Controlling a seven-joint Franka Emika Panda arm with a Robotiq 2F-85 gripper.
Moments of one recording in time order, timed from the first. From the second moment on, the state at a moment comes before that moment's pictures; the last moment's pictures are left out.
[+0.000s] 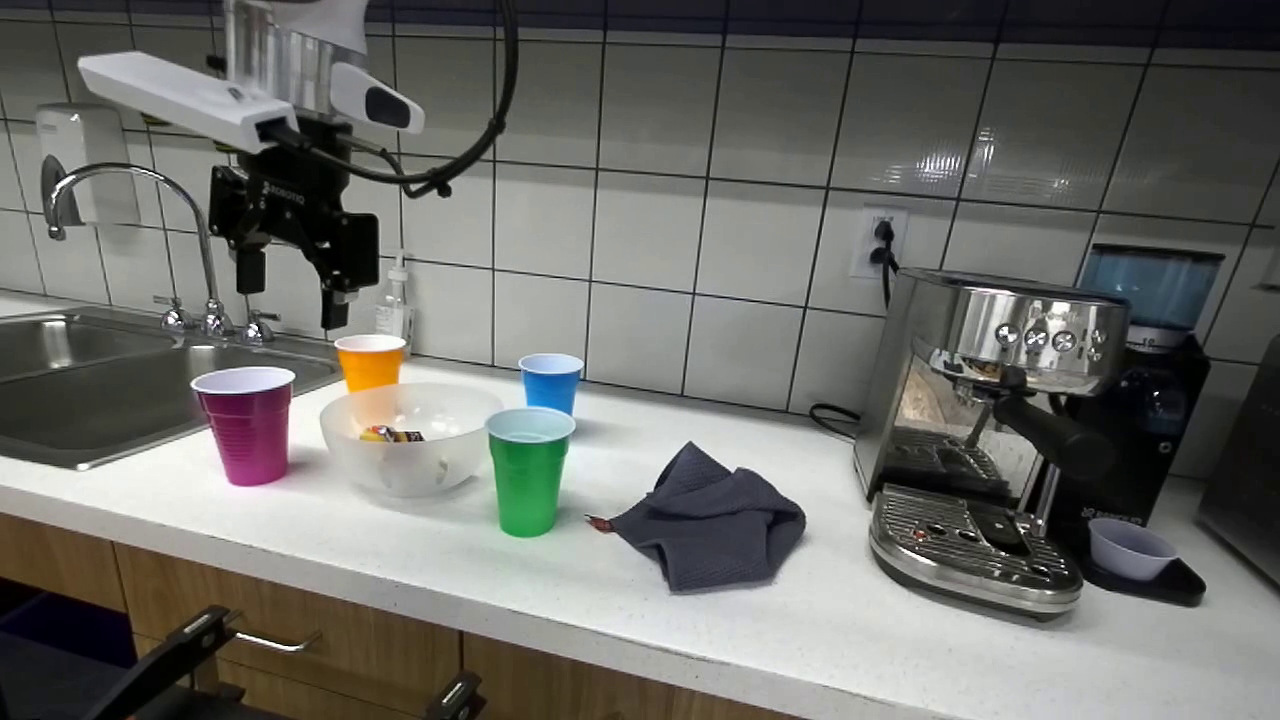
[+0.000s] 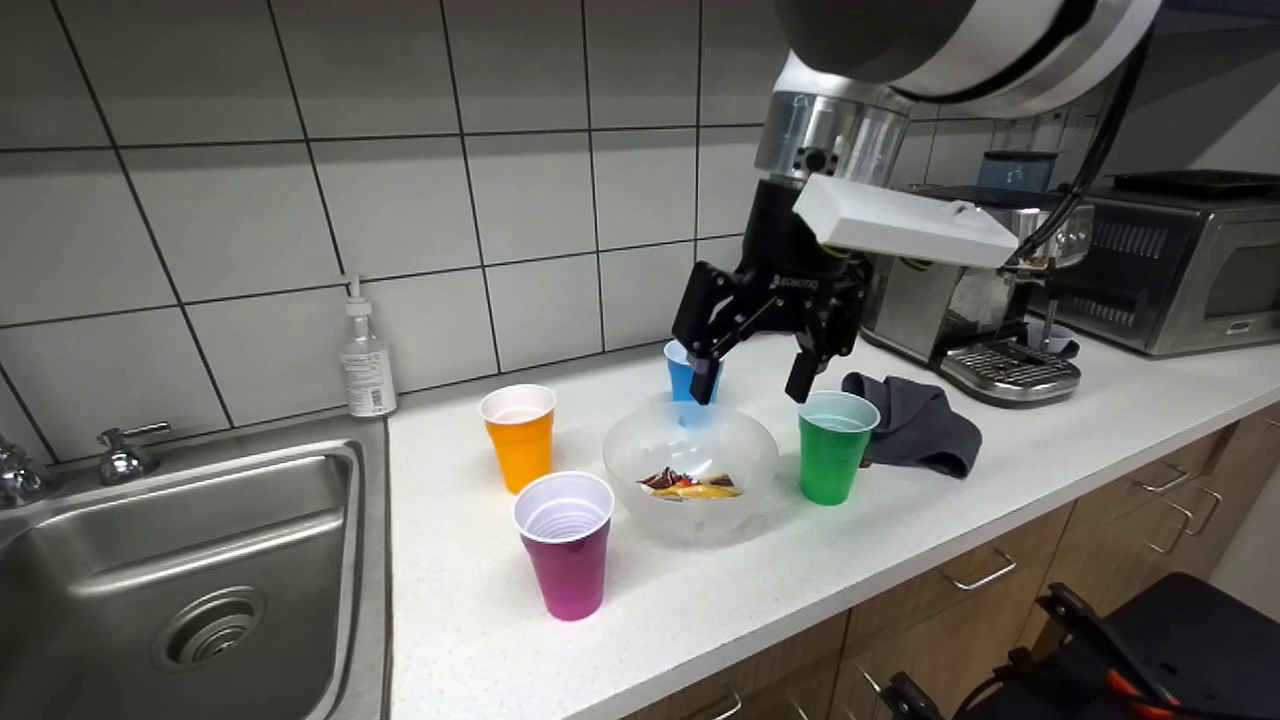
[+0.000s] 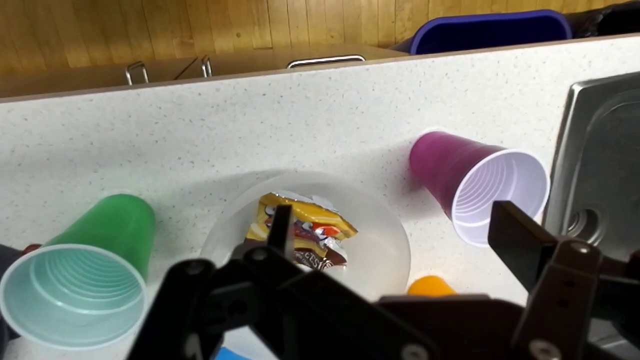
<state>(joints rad) 0.20 -0.45 0.08 -2.78 0.32 2.43 0.06</state>
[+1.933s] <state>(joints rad) 0.26 -0.23 0.17 -2.73 0.39 2.56 0.23</state>
